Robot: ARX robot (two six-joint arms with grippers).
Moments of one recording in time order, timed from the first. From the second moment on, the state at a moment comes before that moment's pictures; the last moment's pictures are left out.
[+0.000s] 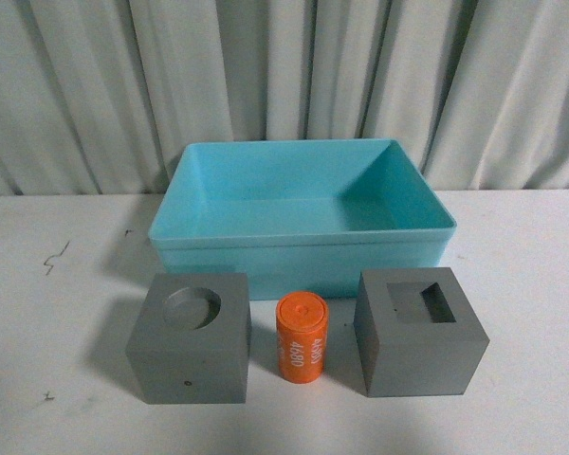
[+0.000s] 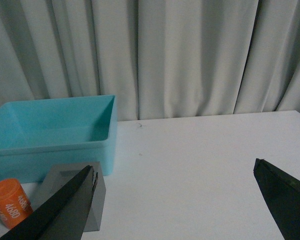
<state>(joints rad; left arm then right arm) 0.00 0.01 0.01 0.00 0.00 -0.02 0.00 0.00 0.01 0.00 0.00 0.01</state>
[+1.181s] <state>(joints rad) 0.00 0.01 0.01 0.00 0.00 -0.02 0.08 1.50 0.70 0.21 -0.18 0.03</state>
